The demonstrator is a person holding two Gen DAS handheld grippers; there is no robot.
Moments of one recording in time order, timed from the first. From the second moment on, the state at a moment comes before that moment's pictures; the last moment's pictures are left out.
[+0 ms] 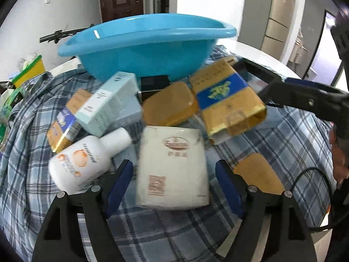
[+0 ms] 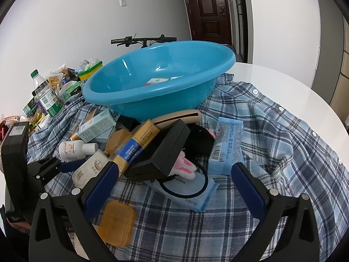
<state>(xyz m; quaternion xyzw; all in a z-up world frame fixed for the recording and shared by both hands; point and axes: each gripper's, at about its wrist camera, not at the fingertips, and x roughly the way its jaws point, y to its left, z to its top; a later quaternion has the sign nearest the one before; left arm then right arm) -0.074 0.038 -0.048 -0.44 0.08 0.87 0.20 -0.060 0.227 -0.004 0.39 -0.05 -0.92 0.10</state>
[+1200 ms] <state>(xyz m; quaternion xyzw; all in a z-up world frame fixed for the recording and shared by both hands) -0.075 0.039 -0.041 -0.42 0.01 0.88 0.22 -0.045 0.181 0.014 0.33 -0.01 -0.92 0.20</state>
